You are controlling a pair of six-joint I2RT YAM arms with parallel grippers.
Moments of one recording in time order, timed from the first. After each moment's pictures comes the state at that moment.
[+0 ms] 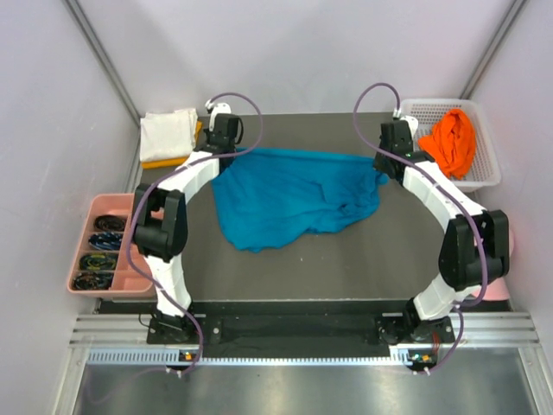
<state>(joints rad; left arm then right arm) -0.28 1.92 1.48 -0.19 -0.56 -0.18 0.21 1.61 1.26 -0.39 0.31 0.40</state>
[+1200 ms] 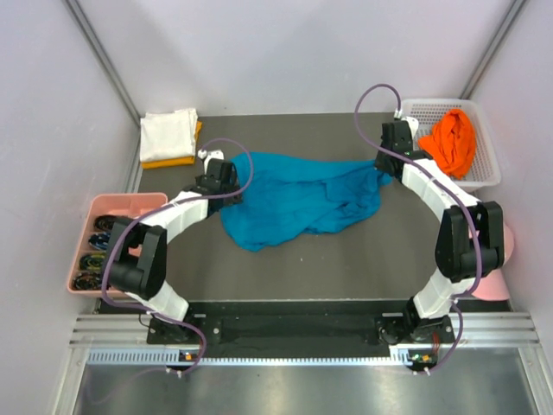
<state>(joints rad) -0.32 1.60 0.98 -0.21 -0.31 -0.43 0.18 1.68 1.29 -0.35 0.30 0.40</state>
